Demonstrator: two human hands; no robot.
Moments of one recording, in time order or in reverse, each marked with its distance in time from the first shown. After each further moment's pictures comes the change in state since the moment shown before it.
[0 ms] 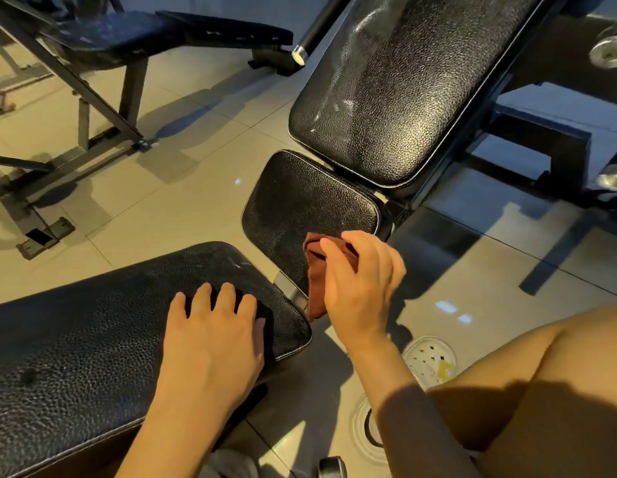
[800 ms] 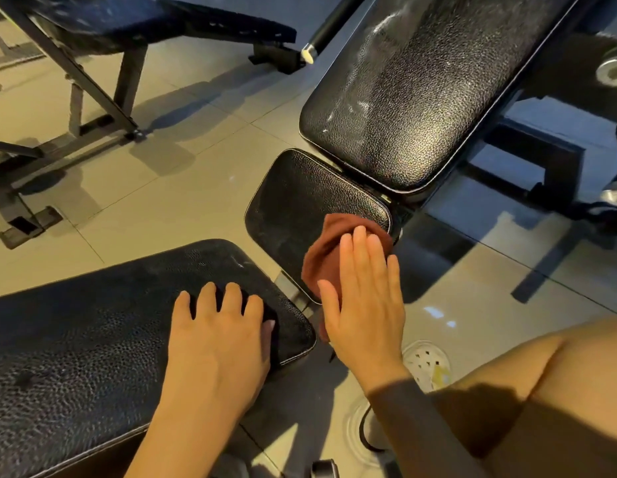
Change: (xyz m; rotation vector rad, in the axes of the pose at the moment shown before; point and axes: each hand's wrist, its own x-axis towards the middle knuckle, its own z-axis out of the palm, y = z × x) left_hand 0.001 -0.003 0.003 -0.022 0.078 -0.019; right_hand -0.010 -0.003 -0.021 -0.174 -0.446 -0.013
